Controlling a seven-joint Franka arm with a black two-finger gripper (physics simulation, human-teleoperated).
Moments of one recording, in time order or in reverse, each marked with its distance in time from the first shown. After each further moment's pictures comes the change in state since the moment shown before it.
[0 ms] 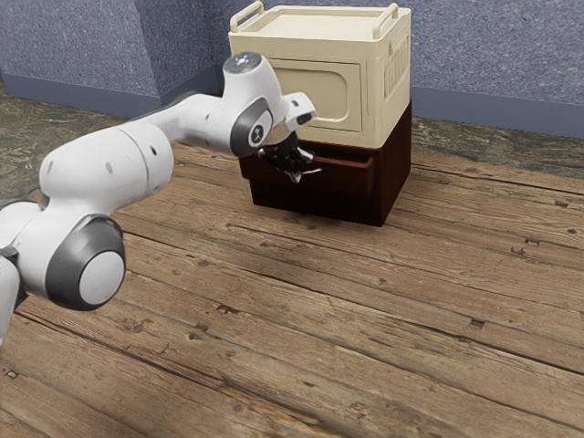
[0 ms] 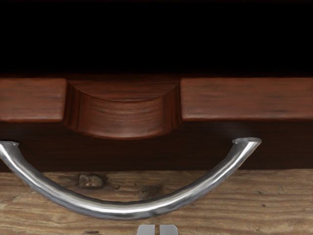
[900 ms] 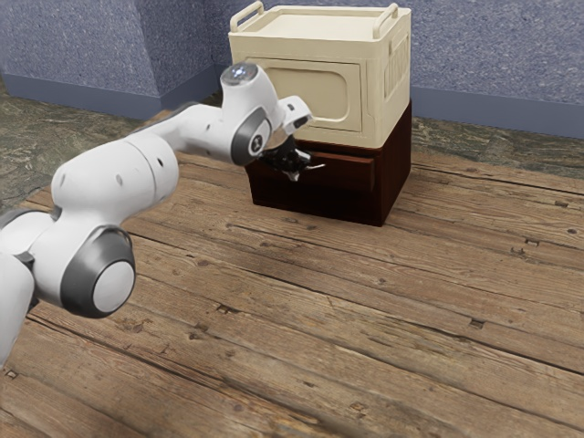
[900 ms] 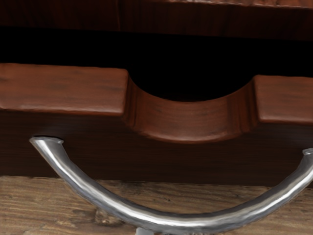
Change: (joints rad) arm 0.013 0.091 0.025 0.084 -0.013 0.070 -0.031
